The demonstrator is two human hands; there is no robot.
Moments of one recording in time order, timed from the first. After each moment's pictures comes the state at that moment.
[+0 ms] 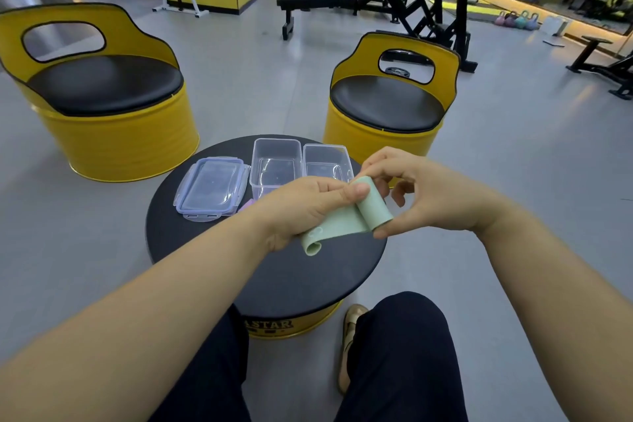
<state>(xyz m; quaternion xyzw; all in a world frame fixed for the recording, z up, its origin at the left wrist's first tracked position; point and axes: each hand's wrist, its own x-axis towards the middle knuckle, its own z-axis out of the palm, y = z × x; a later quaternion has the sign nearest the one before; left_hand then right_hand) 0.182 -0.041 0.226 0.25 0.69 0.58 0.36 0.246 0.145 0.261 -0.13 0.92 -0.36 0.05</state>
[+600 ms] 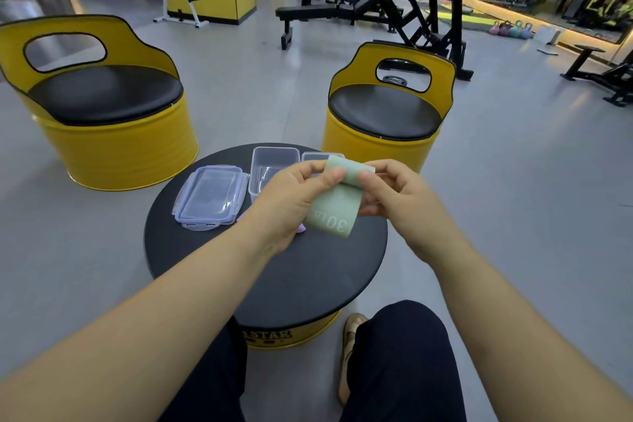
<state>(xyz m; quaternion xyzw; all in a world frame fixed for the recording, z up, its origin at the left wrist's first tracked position) 0.178 -0.037 0.224 0.18 0.64 0.71 0.23 0.243 0.108 0.232 0.06 0.74 -0.66 -0.12</state>
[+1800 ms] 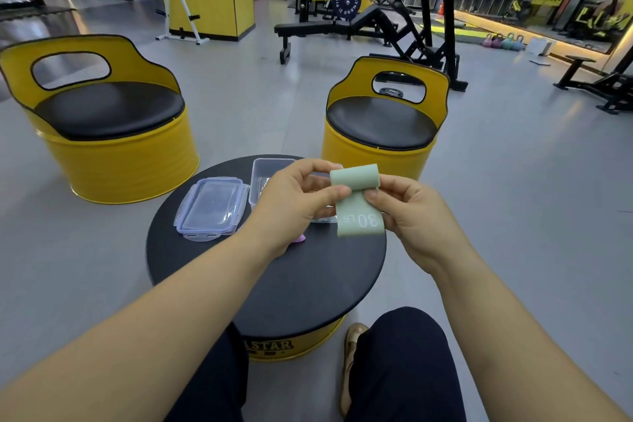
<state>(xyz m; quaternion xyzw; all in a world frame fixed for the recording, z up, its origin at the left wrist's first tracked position) 0.186 -0.041 0.235 0.24 0.64 0.72 0.16 0.254 0.113 0.232 0.06 0.67 -0.73 -0.12</state>
